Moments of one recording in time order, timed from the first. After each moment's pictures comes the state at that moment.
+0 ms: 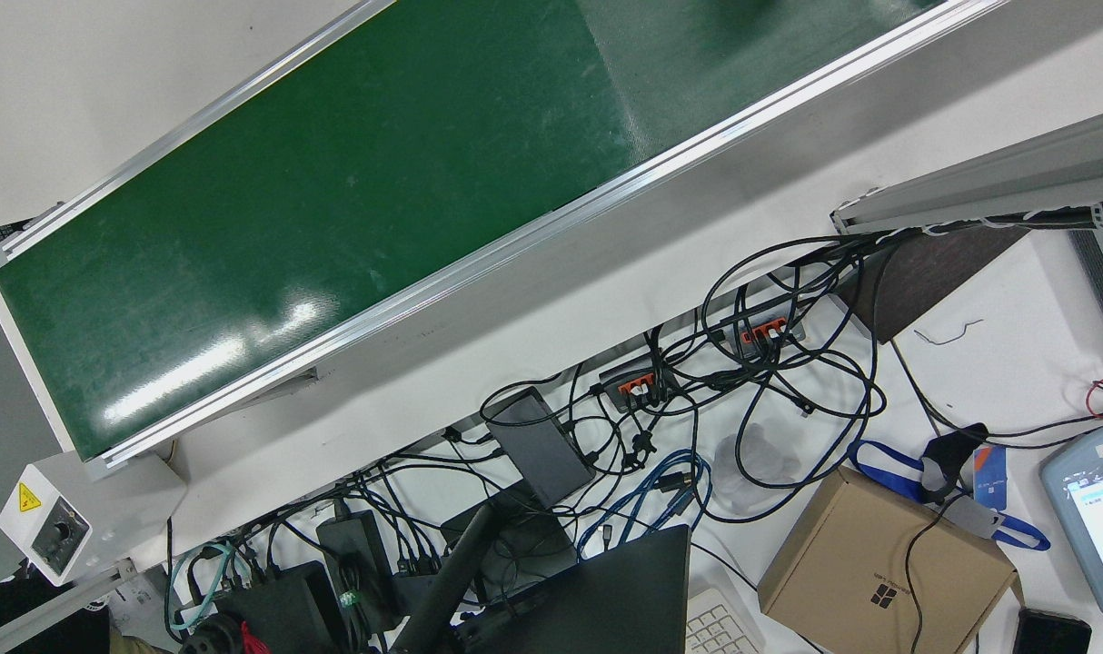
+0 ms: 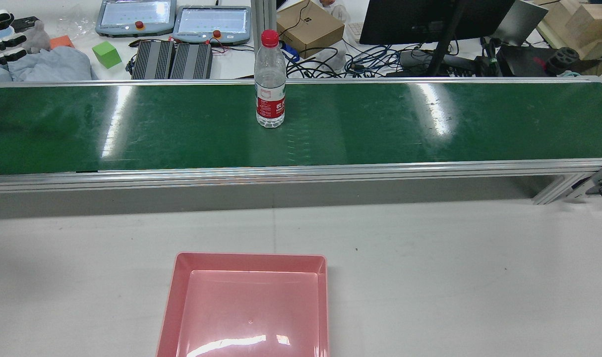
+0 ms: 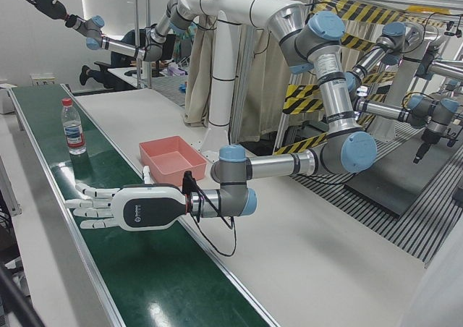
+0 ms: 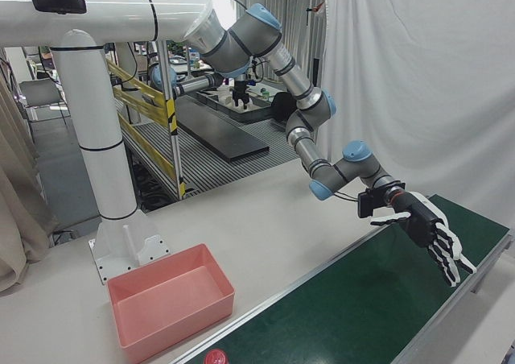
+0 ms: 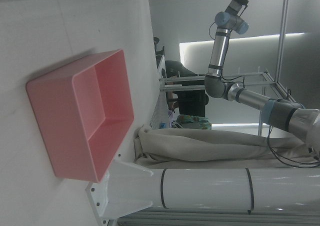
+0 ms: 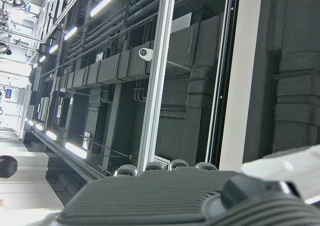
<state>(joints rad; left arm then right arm) -1.22 -1.77 -1.63 -0.09 1.52 0.24 1.96 -1.51 1.49 -2.61 -1.55 -0.04</state>
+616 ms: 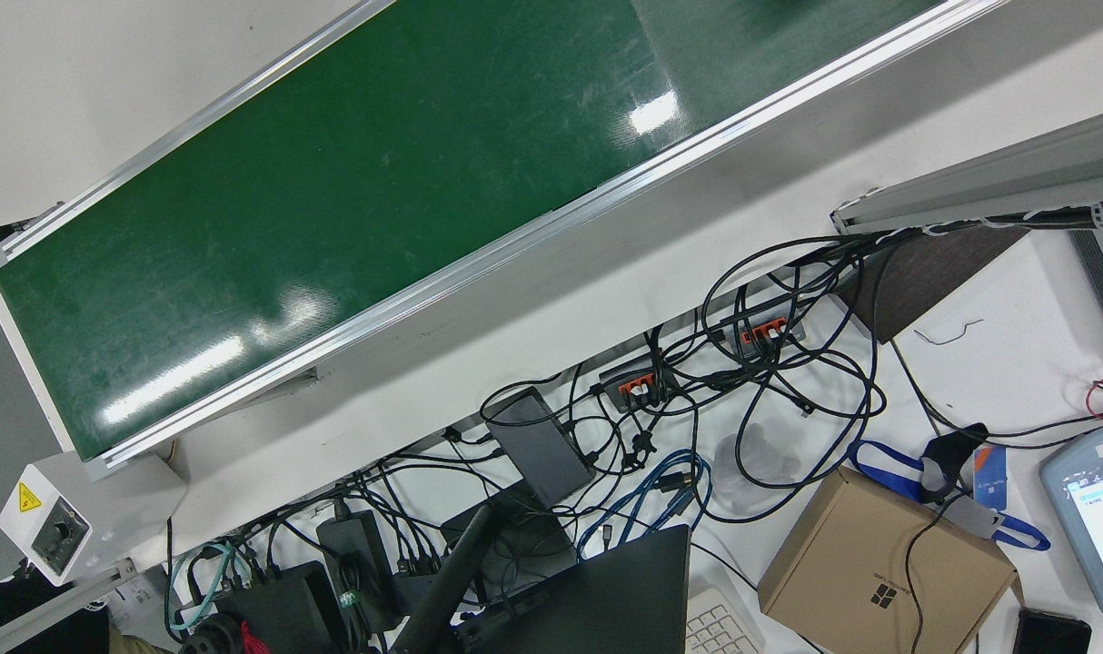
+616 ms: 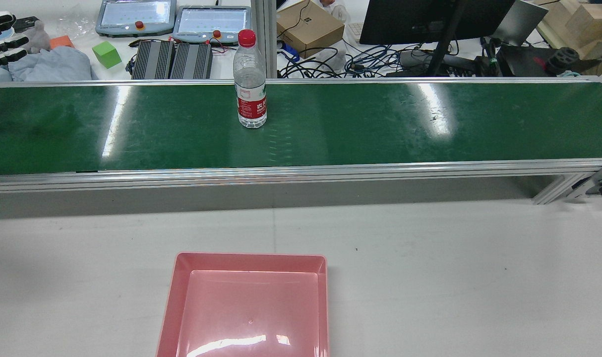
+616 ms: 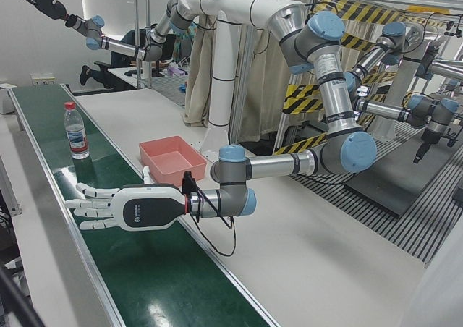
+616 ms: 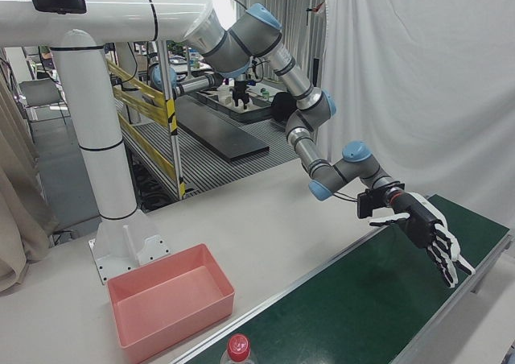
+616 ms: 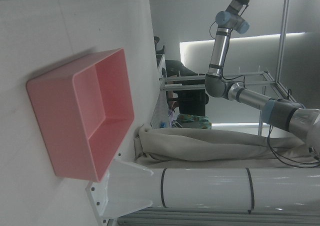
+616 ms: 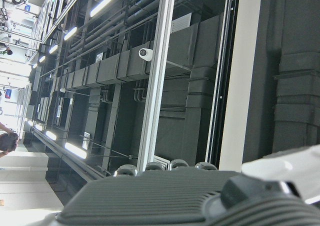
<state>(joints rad) -1.22 -1.77 -1.62 -0.09 1.52 0.24 1.96 -1.51 1.49 -2.61 -1.55 -0.04</state>
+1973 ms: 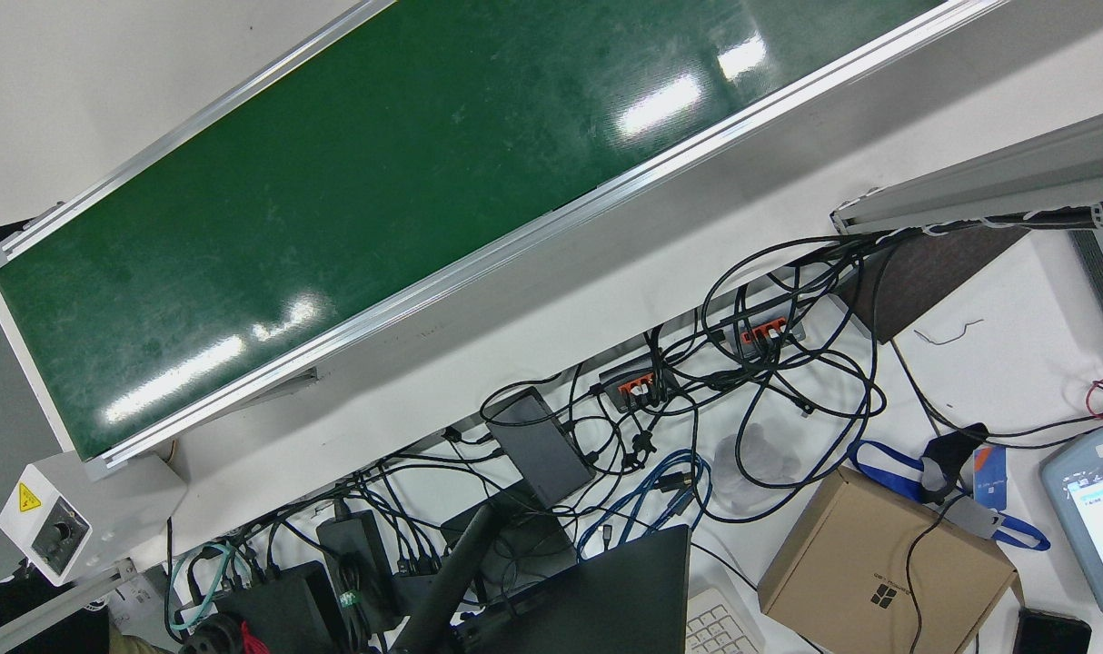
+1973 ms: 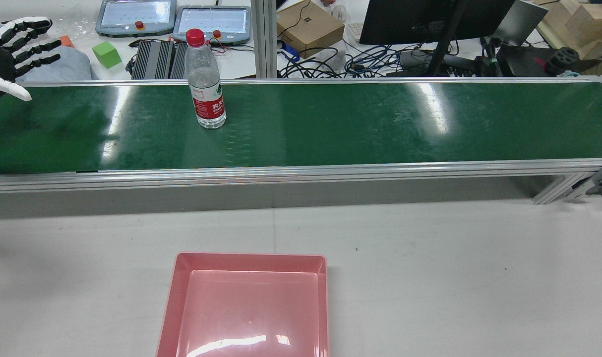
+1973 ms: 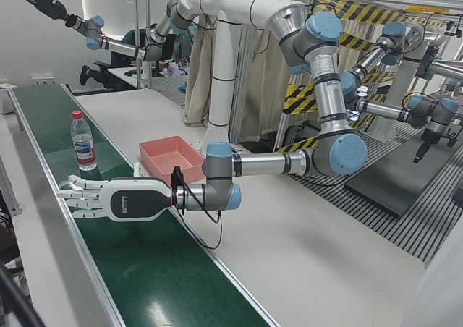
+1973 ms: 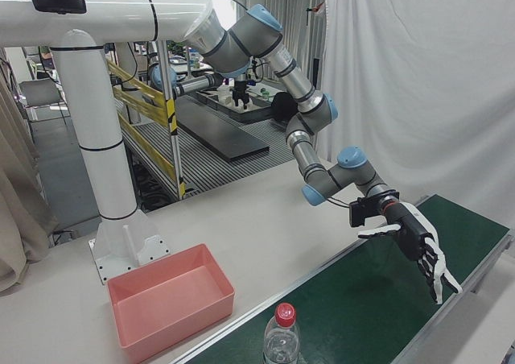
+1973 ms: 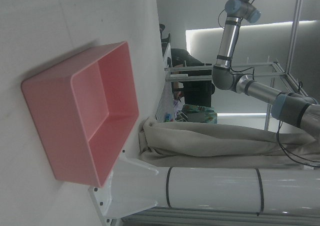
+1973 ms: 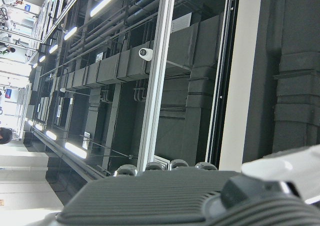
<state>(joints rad) -1.16 -1.83 -1.62 -0.05 1.52 0.28 1.96 -1.51 1.49 -2.61 -1.55 -0.04</state>
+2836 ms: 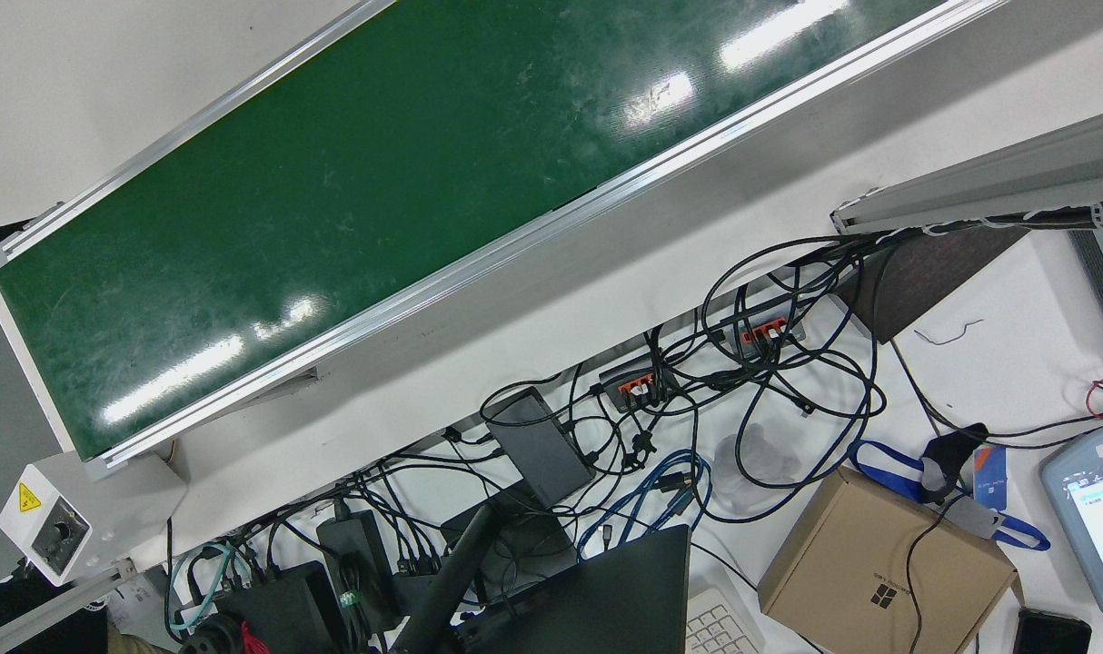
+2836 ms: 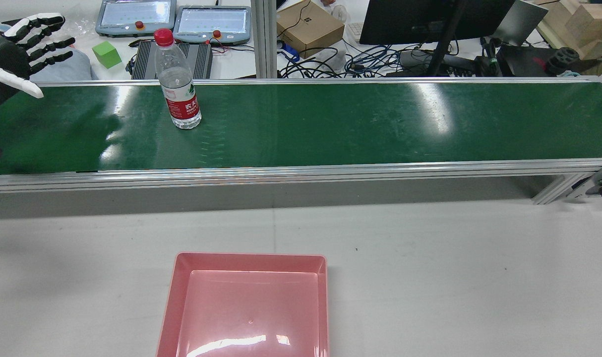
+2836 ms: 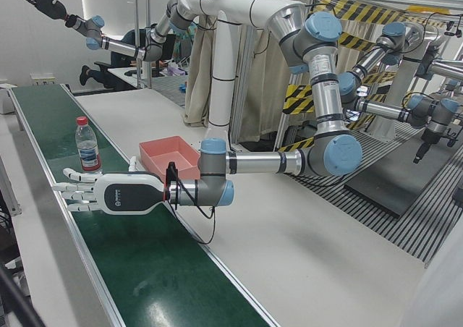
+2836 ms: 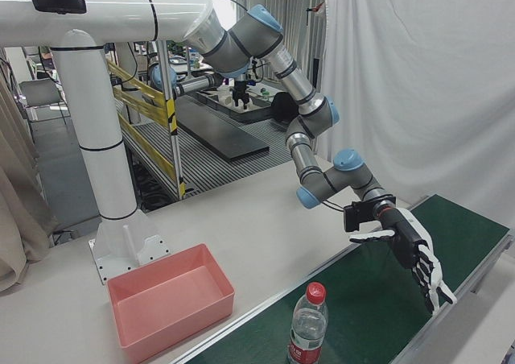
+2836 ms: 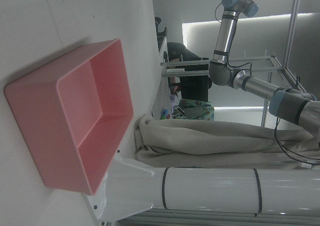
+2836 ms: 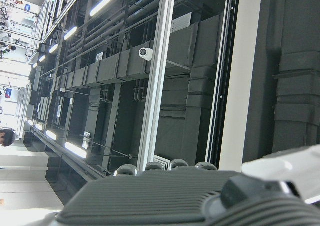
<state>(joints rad) -1.14 -1.87 -1.63 -0.04 1.52 0.28 1.96 -1.51 1.49 -2.61 -1.55 -0.04</state>
